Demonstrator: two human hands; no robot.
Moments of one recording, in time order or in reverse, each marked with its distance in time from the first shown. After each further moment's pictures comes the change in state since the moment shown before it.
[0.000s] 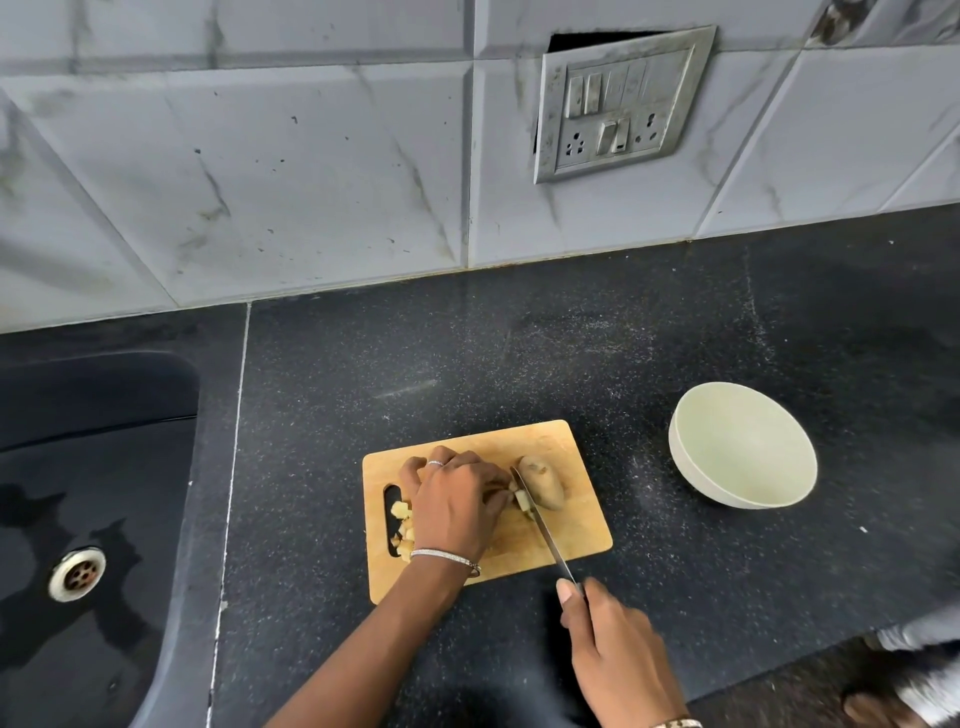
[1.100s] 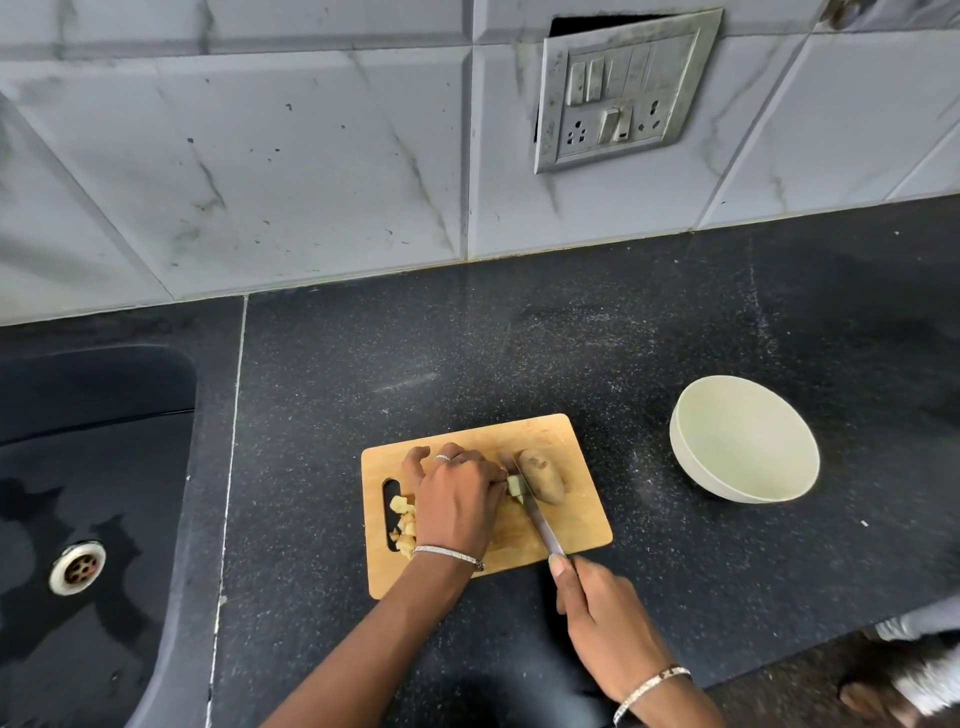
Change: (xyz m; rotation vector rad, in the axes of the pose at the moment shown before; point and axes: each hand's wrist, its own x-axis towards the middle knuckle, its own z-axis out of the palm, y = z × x) left_hand 0.000 0.000 0.009 0.070 0.058 0.048; right_hand 0.021 0.003 0.001 0.131 -0.039 -0.110
